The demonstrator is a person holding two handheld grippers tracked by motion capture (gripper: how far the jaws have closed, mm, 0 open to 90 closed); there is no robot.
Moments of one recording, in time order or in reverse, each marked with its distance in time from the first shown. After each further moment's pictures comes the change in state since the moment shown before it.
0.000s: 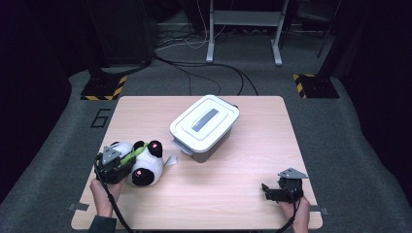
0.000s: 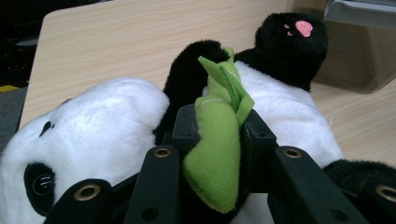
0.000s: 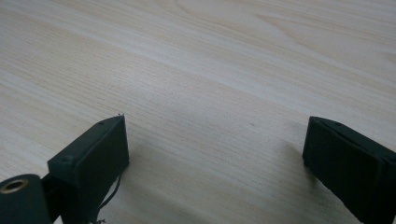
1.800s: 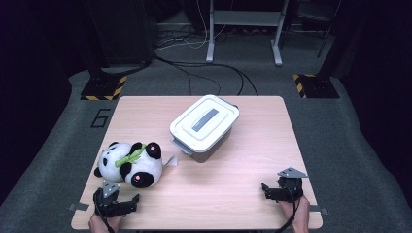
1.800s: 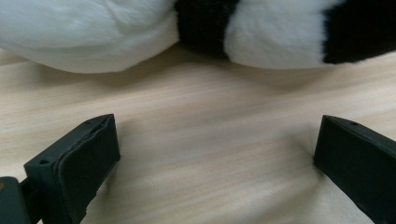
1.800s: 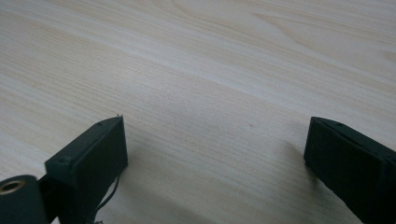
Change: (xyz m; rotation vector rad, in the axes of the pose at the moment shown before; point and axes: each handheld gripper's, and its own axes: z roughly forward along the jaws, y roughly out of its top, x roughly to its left) left arm -0.007 -0.111 0.000 0.126 0.051 -0.087; right arm 0.000 0.003 0.002 0.018 -0.010 0.018
